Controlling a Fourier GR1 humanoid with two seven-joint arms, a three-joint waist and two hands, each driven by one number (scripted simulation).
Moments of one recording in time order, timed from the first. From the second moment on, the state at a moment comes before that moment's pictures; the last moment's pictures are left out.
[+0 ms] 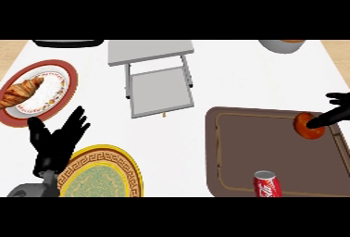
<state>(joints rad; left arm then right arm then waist) -0.05 0.30 -0.05 -1.39 0.27 0.09 0.24 -0.51 -0.73 0.09 -0.96 -0.20 0.28 0.97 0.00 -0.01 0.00</state>
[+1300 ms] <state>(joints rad) -0.06 0.27 0.01 -1.37 0.23 0.05 0.25 -0.48 -0.60 0.08 -0.90 -0.01 0.34 0.75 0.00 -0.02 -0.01</state>
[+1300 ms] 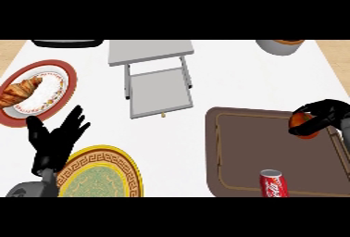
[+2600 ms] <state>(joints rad) -0.06 0.26 0.00 -1.36 0.20 0.05 0.27 -1.05 -0.01 0.76 -1.54 0.48 -0.16 1.05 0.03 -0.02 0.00</state>
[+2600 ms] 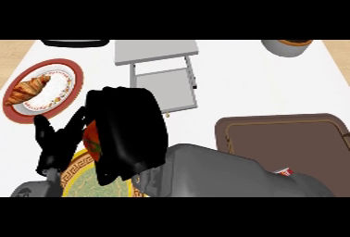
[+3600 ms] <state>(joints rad) -0.03 0.25 0.02 -1.40 0.20 0.04 0.27 -1.54 -0.05 0.32 -1.31 0.50 -0.05 1.11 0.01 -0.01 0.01</state>
